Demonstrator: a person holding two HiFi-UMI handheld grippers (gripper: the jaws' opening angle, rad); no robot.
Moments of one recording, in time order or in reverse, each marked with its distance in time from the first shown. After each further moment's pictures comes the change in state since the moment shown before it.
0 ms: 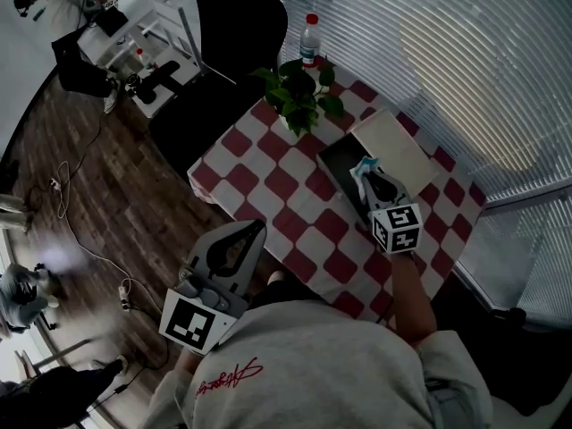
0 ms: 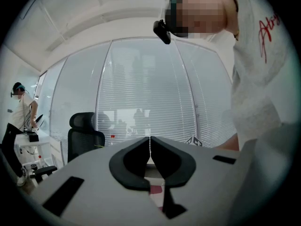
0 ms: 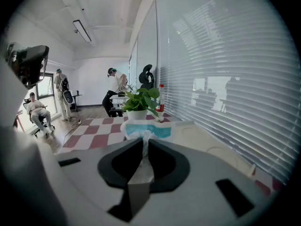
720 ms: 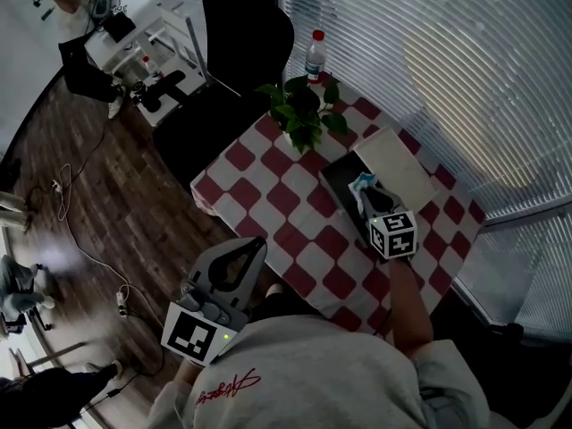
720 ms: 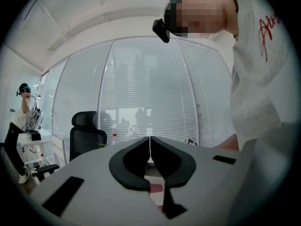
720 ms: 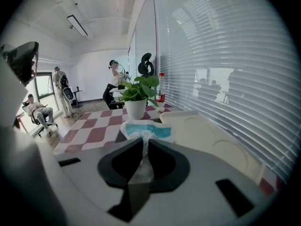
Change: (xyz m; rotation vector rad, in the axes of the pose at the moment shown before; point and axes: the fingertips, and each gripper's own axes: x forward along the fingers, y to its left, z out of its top) left arm -0.002 0.003 -0.003 -0.006 0.015 0.022; right arm 0.025 -0.006 -0.020 0.018 0.113 0.027
